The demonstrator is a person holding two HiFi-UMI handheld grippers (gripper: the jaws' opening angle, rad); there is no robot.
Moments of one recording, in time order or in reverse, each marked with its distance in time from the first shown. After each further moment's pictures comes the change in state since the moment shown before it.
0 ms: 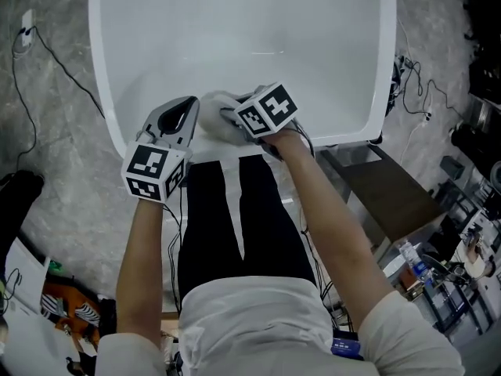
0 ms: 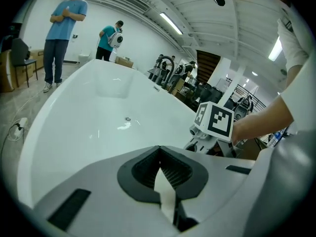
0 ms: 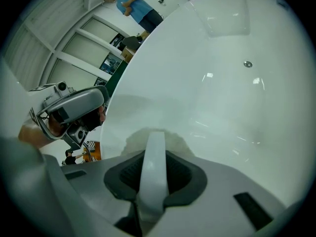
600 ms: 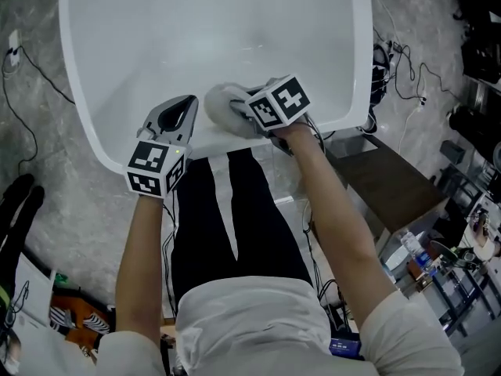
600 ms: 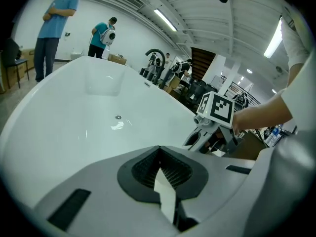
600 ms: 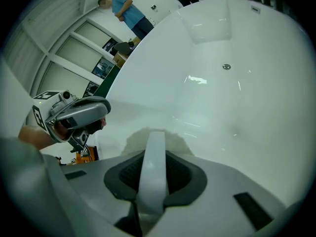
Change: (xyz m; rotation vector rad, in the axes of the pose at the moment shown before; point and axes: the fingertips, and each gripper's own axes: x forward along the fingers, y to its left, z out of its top) left arm 0.040 -0.046 -0.004 0.037 0.024 -0.052; right arm -0.062 -0.052 -0.033 0.056 -0.047 -0.087
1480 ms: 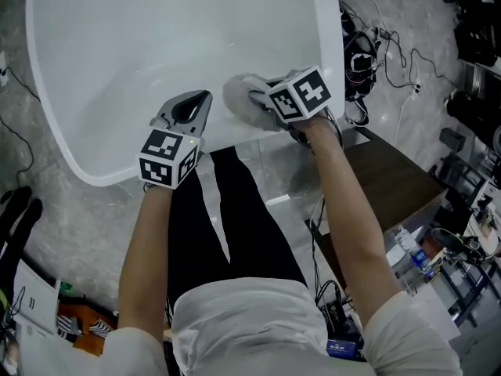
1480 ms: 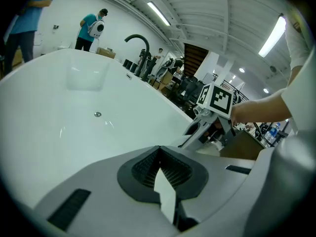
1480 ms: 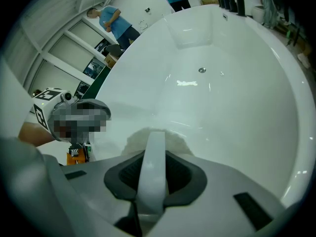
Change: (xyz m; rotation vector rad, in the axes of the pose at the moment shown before) left arm 0.084 -0.087 0.011 0.029 0.041 -0.101; right arm -0.087 -0.094 -0.050 0.027 -0.012 -0.111
